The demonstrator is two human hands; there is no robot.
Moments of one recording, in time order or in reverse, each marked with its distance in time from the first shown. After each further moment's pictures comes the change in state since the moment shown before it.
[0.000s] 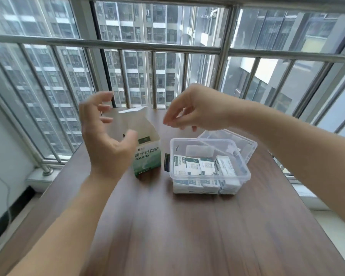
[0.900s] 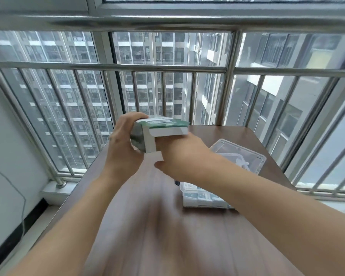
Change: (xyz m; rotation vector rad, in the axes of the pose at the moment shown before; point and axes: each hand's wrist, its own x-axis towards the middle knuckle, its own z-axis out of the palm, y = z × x) left_hand 0.026 -0.044 0.003 0.004 -0.278 0.151; right_hand 0.001 -0.055 0.073 -0.523 0.075 0.111
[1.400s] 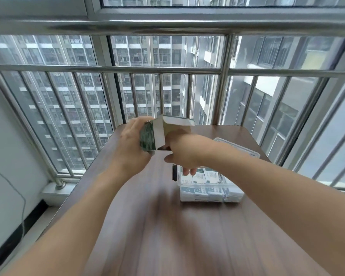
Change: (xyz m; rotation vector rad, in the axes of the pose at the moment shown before) left_hand -0.001 0.019 0.000 0.103 -0.196 -0.150; right_hand 0.008 0.024 0.001 0.254 -0.313 0.124
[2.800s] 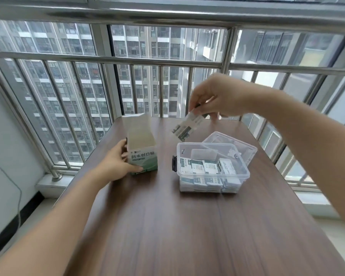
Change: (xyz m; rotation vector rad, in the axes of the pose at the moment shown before) left_hand -0.040 -0.051 -0.008 -0.330 -0.301 -0.639; right_hand -0.032 0.050 -0.088 0.097 0.253 -0.207
